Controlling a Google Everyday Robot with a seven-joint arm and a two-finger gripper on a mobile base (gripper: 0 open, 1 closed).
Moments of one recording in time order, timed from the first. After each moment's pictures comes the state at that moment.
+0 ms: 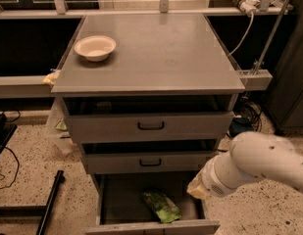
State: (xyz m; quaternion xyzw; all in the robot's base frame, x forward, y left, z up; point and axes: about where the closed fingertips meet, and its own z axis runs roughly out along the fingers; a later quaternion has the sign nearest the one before) arm 0.422 -0.145 0.629 -0.51 0.83 0.12 0.17
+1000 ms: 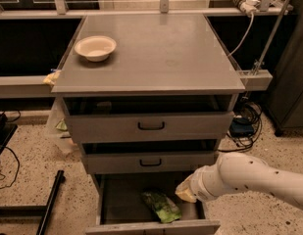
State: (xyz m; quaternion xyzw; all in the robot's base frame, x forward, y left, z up) arm 0.454 -0.117 0.540 -0.48 0.83 0.16 0.23
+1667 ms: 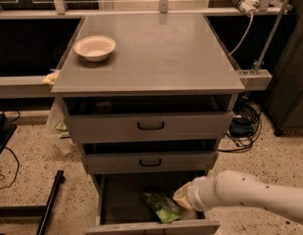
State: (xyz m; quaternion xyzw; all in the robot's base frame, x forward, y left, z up) arm 0.458 -0.114 0.496 -0.47 0.83 0.15 0.26
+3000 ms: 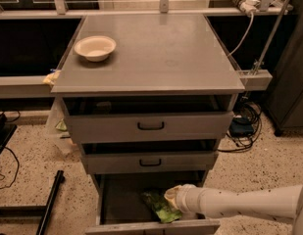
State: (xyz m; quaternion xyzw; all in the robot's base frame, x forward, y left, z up) arm 0.507 -0.090 0.391 -0.44 0.82 0.12 0.34
